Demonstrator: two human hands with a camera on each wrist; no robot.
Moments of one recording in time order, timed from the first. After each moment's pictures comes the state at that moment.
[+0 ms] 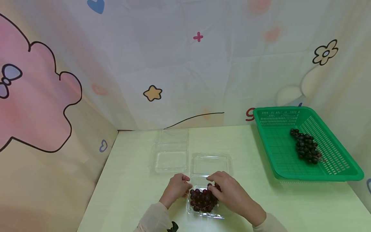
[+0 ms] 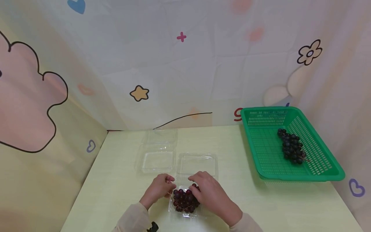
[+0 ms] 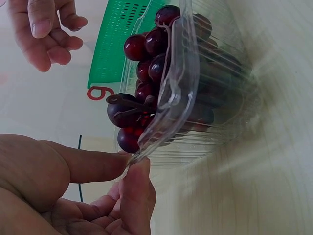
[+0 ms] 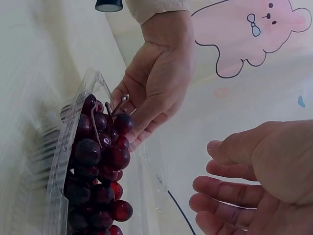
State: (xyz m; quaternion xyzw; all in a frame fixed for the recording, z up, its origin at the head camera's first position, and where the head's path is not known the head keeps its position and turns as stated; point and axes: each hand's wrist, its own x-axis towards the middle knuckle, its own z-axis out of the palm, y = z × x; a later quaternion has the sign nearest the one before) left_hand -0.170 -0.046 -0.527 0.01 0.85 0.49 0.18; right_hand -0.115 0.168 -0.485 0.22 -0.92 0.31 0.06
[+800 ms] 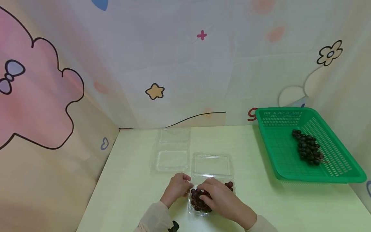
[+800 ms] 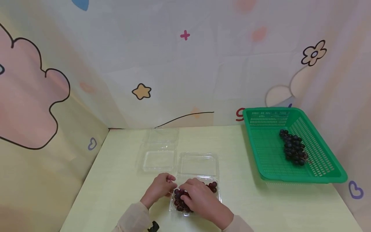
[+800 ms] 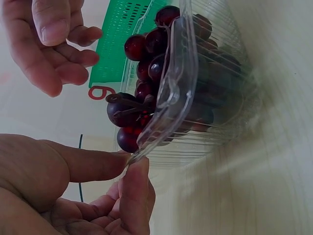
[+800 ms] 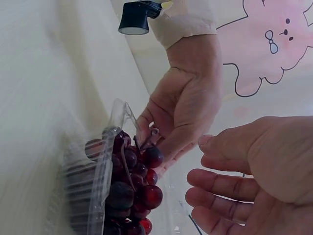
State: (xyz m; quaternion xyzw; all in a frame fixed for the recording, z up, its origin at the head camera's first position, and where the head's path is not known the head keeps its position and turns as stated) left_hand -0.170 -0.048 -0.528 0.00 0.85 0.49 0.18; right_hand -0.110 0.143 -0.493 0.29 -0.92 0.28 0.02
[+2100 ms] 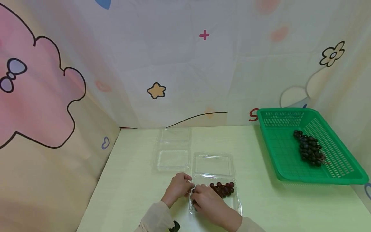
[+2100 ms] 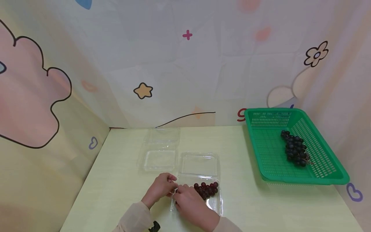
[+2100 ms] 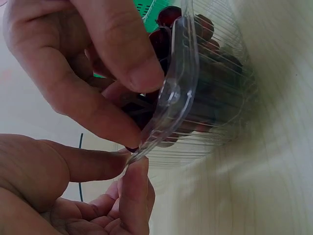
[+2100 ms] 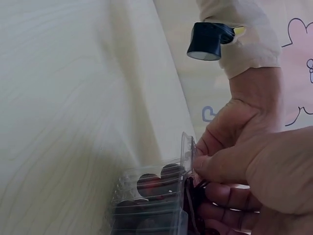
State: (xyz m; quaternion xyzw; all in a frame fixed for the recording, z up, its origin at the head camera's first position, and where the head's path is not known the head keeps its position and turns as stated) left_hand -0.171 -0.049 -0.533 0.00 0.85 0.50 0.18; right_hand -0.115 0.109 -0.528 0.36 -0.91 0.19 0.10
